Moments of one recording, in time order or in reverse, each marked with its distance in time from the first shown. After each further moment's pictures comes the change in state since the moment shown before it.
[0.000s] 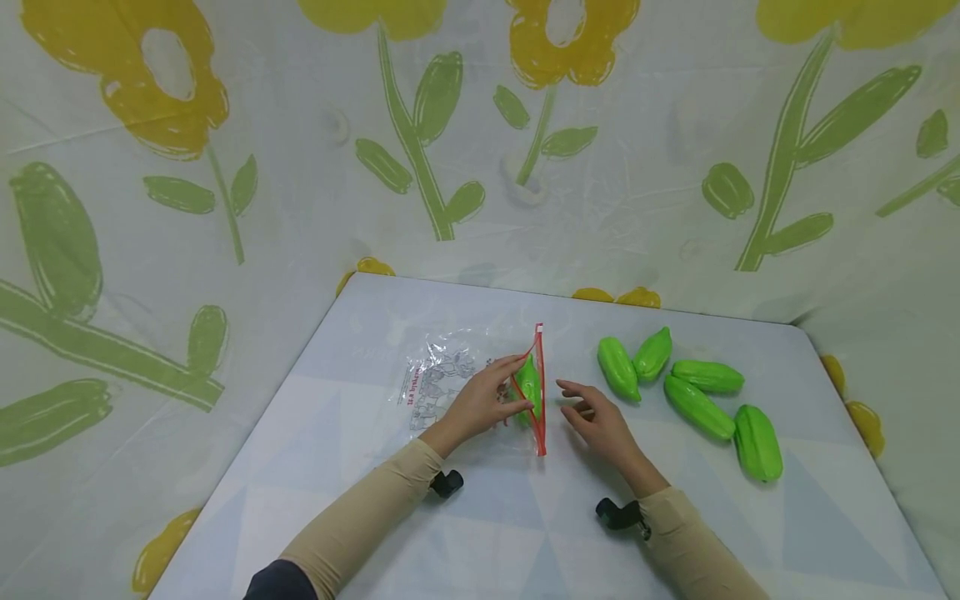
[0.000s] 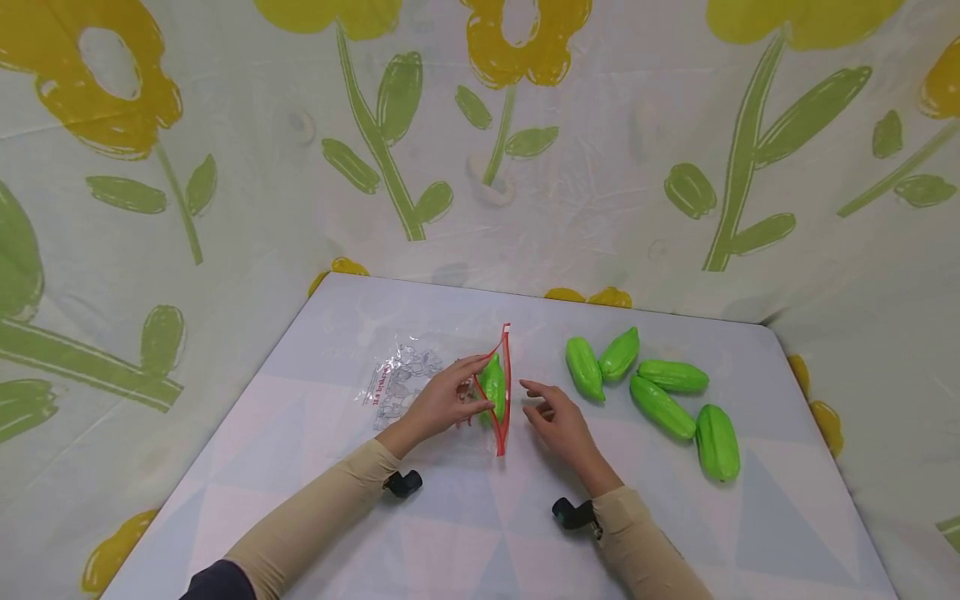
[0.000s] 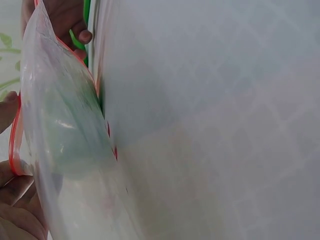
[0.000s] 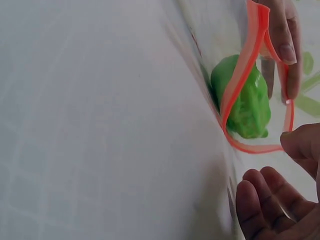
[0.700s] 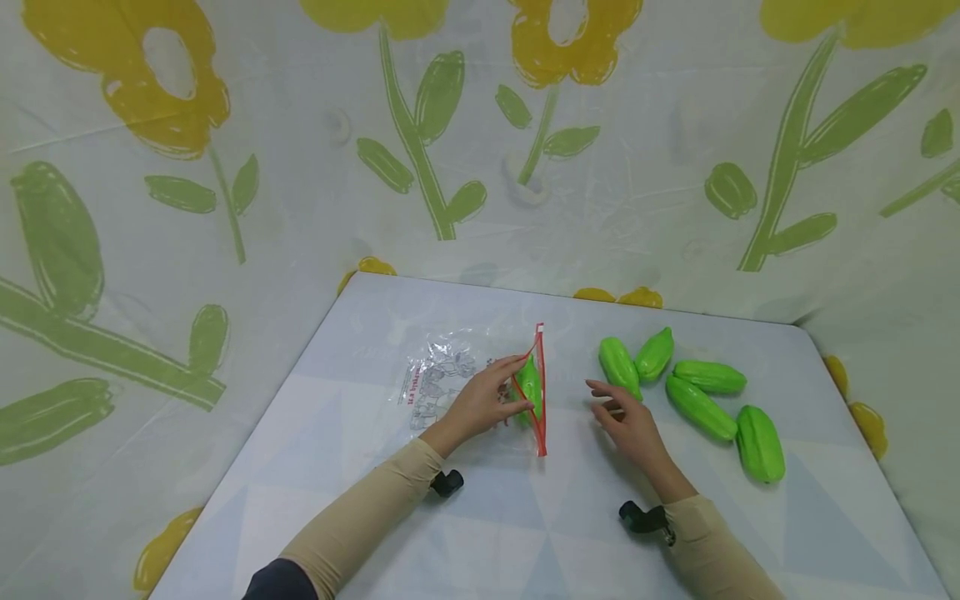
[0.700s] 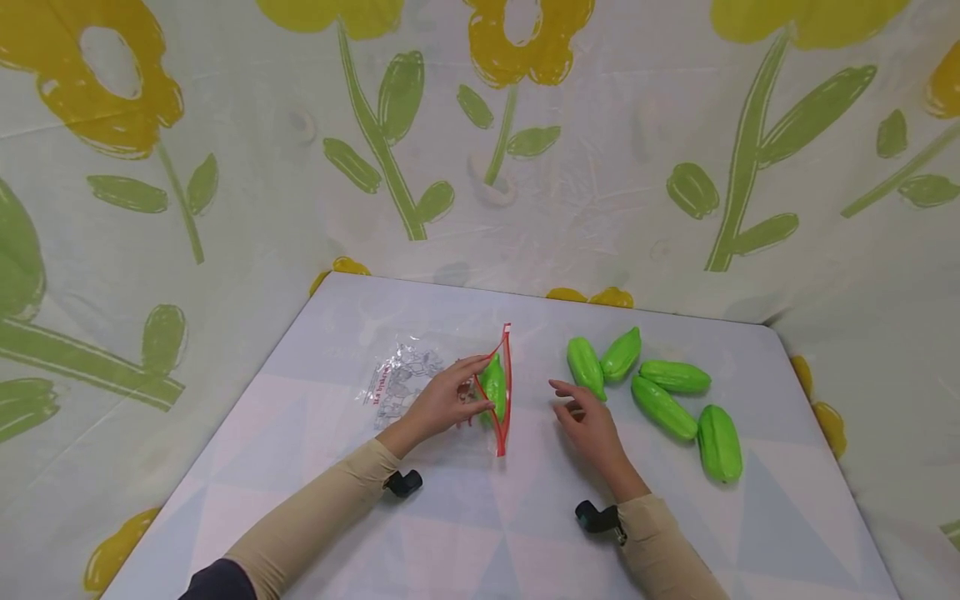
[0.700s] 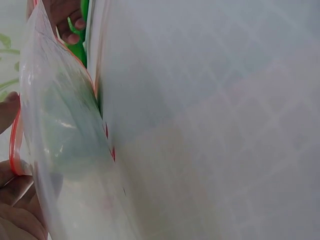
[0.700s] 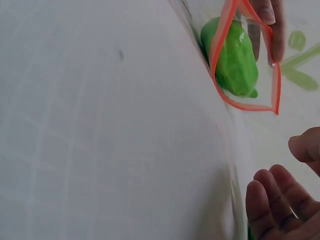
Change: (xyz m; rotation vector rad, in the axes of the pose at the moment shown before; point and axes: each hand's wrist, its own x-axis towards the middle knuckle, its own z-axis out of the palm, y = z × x) left_hand 0.000 -0.003 0.000 0.007 -0.017 0.005; right_hand -0.011 0.022 -0.026 0.011 0.114 -0.004
